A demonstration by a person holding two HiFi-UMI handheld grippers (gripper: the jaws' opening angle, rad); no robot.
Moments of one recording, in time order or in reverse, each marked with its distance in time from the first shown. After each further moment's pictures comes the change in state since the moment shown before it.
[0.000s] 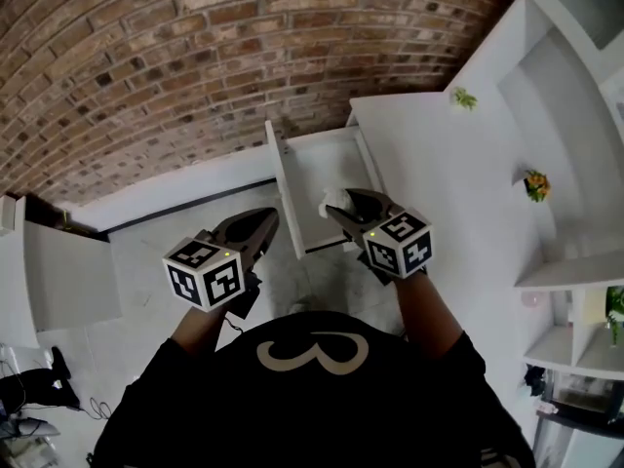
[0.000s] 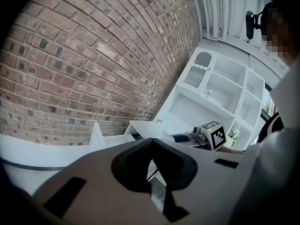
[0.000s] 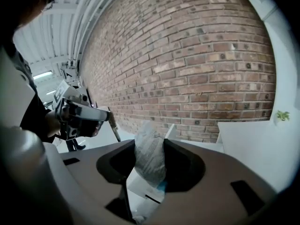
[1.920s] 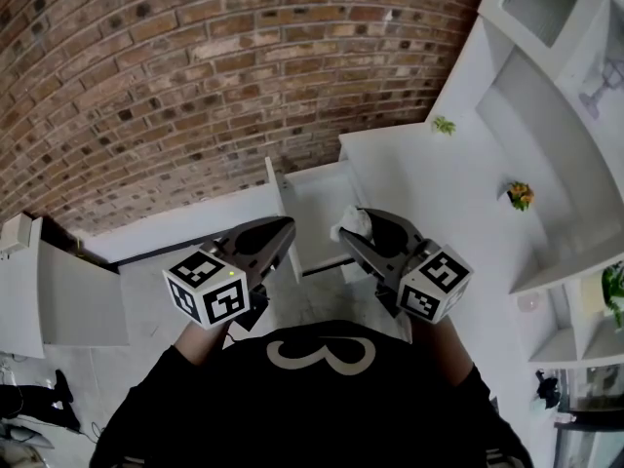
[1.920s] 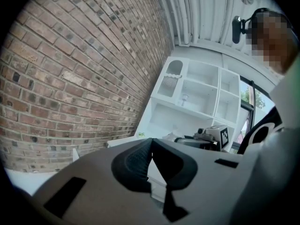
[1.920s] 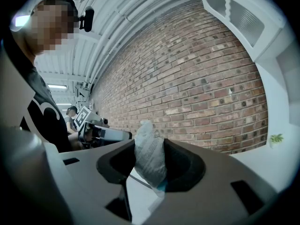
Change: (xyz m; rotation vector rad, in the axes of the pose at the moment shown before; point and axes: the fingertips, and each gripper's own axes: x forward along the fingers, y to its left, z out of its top) left arm -0.032 -0.112 0.063 0.200 -0.130 -0.155; right arm -0.136 0.072 0.090 -0.067 -0.396 0.051
